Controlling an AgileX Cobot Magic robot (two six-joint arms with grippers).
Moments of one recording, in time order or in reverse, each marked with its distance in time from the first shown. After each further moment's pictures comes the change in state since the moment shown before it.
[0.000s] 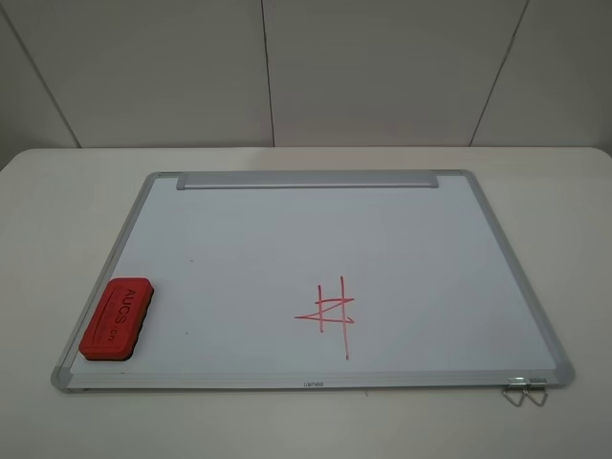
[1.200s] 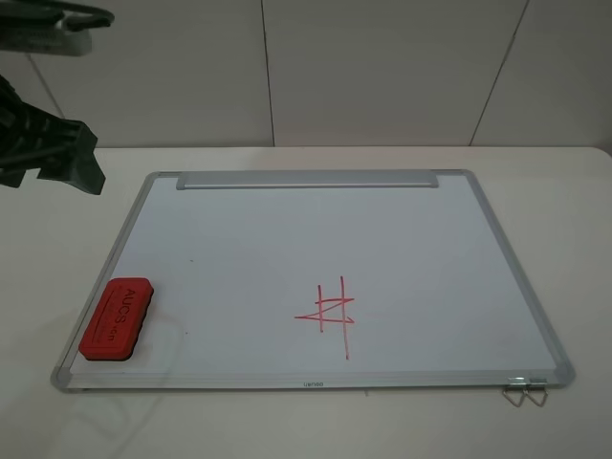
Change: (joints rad) left arm -0.137 1.200 -0.371 0.114 -0.270 -0.173; right arm 0.000 0.000 0.000 0.000 0.000 0.000
